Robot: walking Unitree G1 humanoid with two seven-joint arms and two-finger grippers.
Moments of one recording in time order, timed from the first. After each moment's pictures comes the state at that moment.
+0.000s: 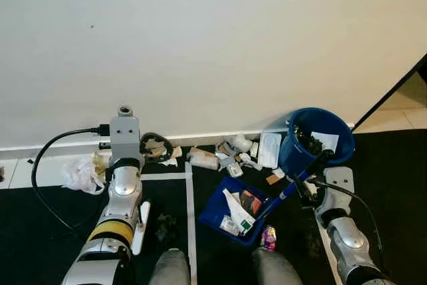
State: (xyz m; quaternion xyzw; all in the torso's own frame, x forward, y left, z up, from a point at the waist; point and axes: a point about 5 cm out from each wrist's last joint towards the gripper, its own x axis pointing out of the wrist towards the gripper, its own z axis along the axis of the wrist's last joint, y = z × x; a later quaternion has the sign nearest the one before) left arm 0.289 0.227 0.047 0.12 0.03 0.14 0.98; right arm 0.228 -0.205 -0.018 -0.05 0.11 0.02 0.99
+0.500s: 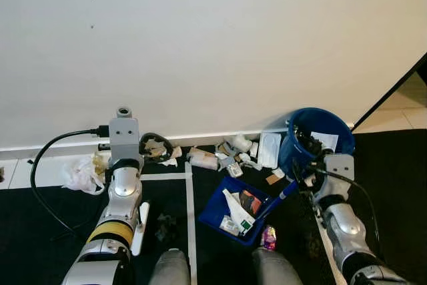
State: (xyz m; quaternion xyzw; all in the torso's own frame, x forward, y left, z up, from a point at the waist) left arm 0.288 0.227 0.046 0.12 0.03 0.14 0.98; right arm 0.257 -0.203 0.005 -0.05 0.06 0.01 1.00
